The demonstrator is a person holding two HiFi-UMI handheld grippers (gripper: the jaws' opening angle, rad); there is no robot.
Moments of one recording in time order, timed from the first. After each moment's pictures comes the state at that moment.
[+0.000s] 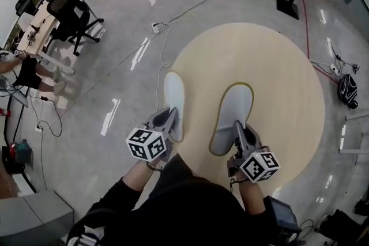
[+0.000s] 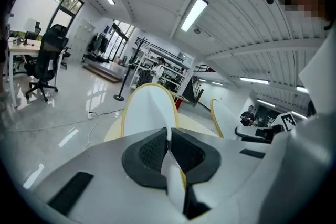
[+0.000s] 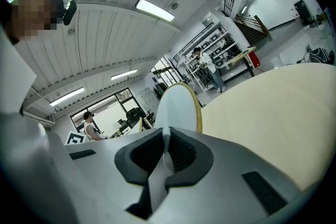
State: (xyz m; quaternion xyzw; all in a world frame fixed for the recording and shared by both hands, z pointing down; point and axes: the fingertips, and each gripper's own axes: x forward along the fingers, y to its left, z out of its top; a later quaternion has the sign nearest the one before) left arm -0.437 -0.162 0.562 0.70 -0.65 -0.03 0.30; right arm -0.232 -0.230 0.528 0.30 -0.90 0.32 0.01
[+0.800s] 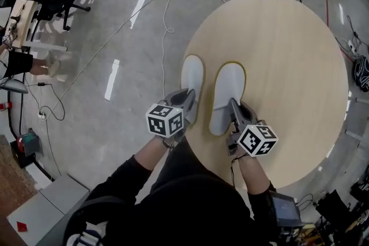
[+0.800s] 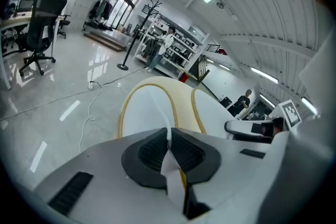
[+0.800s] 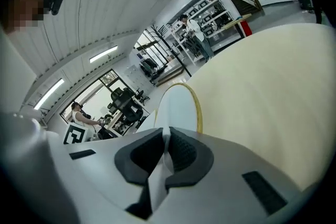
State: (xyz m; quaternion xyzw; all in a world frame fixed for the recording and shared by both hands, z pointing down) left arm -0.549 -0.280 0.747 0.67 -0.59 0.04 0.44; right arm -0.418 -0.328 0.706 0.29 -0.85 0.41 0.15
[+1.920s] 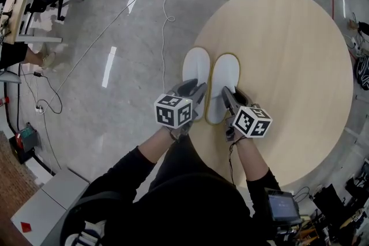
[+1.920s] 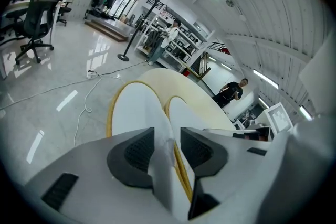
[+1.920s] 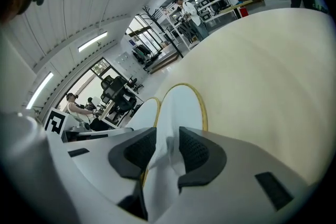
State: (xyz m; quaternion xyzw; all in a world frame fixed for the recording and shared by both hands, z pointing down) left arm -0.575 -0.317 0.800 0.67 -0.56 0.04 0.49; right arm -0.486 -0.355 0.798 0.29 -0.82 0.44 0.22
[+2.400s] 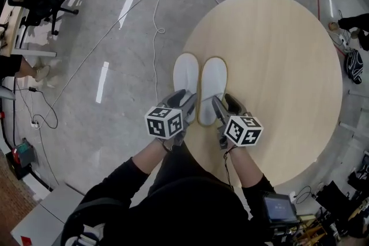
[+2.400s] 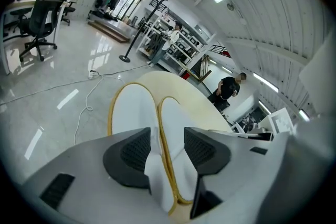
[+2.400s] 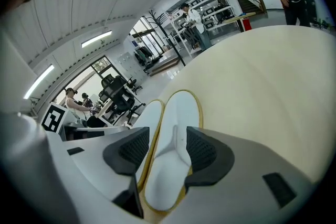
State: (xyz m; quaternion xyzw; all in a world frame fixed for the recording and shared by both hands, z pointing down) left arm -0.569 -0.287 0.773 0.66 -0.57 0.02 0.49; right arm -0.470 -0.328 0.768 0.31 -0.84 0.40 0.22
